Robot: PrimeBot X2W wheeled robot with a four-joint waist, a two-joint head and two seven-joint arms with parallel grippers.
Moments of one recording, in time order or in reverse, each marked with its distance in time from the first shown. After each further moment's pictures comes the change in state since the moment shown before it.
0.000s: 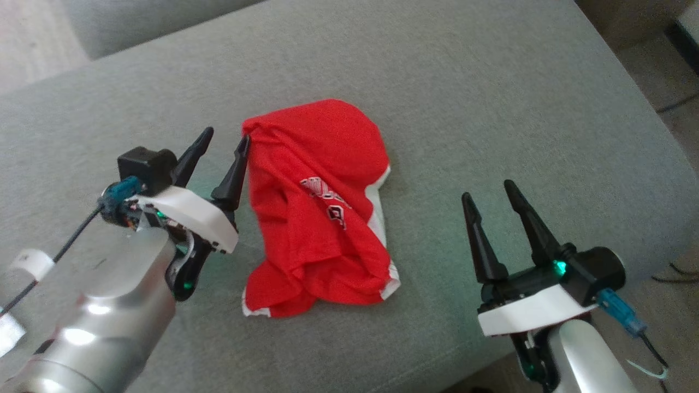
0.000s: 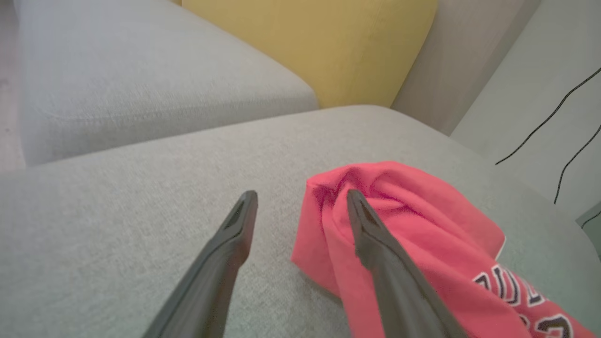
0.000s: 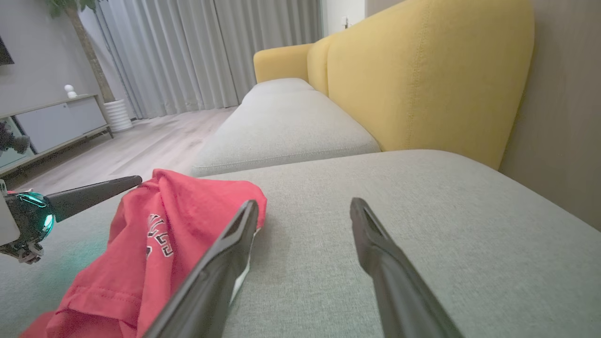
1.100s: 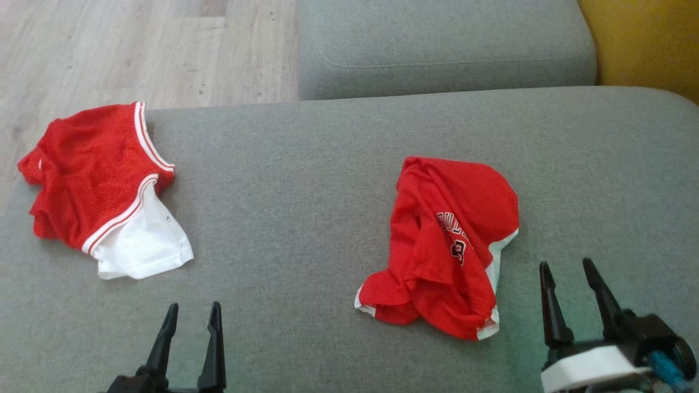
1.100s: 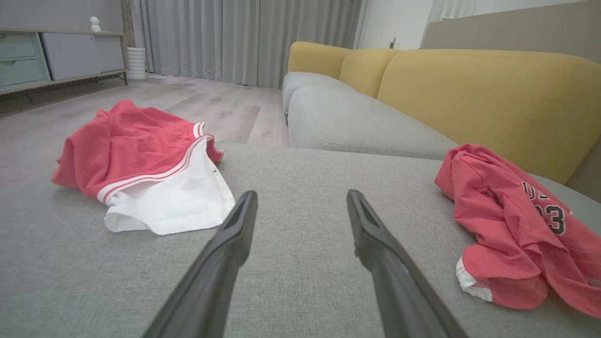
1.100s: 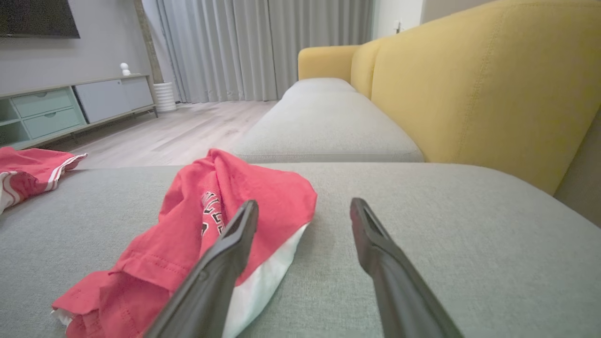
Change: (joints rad) left arm 0.926 -0.238 0.765 -0.588 0.685 0.062 -0.042; right arm 0.204 0.007 -0.262 0.063 -0.109 0.000 0.000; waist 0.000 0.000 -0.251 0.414
